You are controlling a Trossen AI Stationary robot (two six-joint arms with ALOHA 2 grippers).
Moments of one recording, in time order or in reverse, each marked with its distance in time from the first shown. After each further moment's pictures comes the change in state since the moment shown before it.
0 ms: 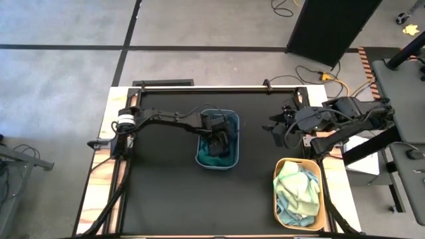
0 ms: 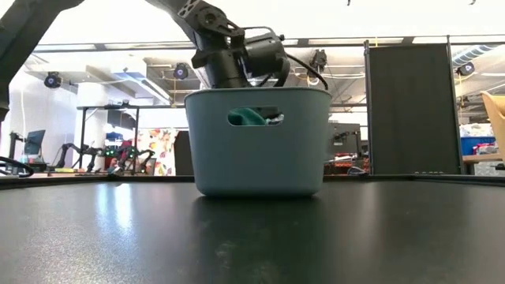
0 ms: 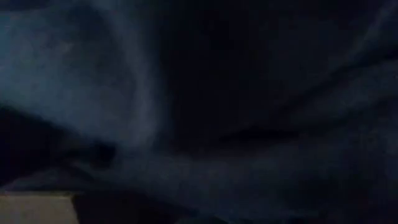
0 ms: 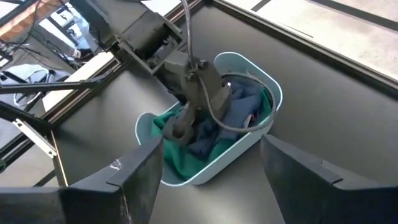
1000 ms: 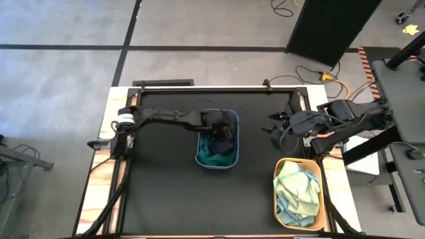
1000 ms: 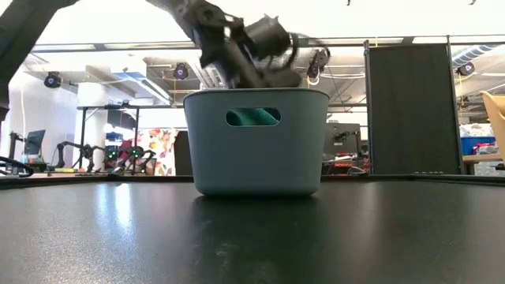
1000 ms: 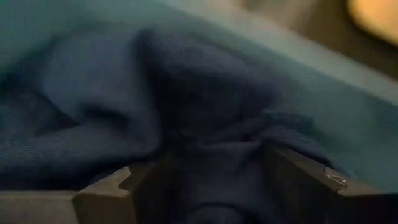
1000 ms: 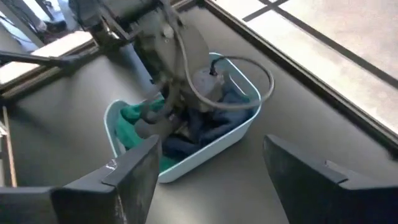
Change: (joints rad) left arm 0.008 -0.078 -0.004 0.247 0.092 -0.038; right arm -0.001 0.000 -0.049 0.008 0.050 -0.162
